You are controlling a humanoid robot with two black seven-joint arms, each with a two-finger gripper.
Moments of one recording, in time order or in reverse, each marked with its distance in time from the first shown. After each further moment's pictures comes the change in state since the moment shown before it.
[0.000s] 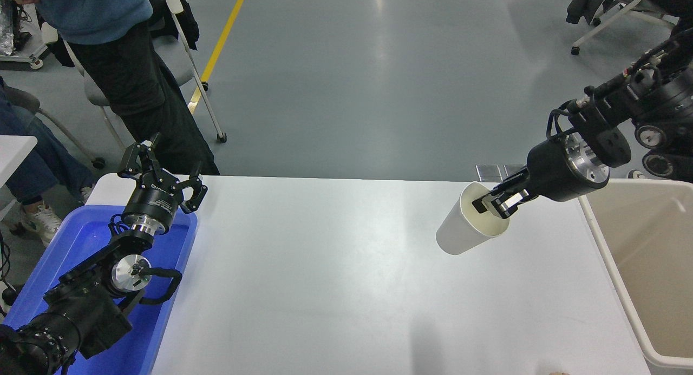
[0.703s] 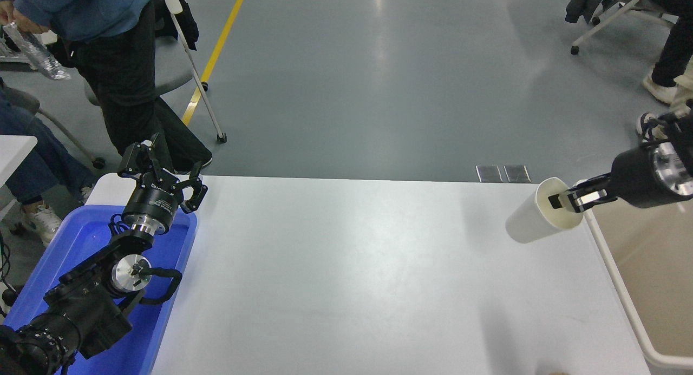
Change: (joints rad) left arm 0.000 0.000 0.000 0.000 0.000 0.000 0.000; right arm -0.190 -0.258 0.013 -0.190 -0.080 -0.027 0.000
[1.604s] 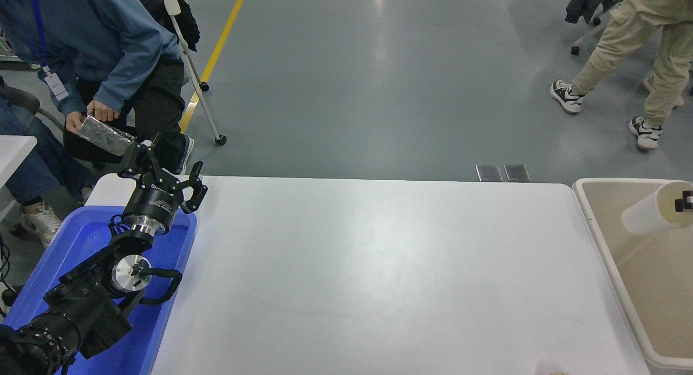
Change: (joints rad) left arm 0.000 0.000 0.000 0.000 0.000 0.000 0.000; right arm -0.460 0.052 0.144 -0.631 0.242 -0.041 0.000
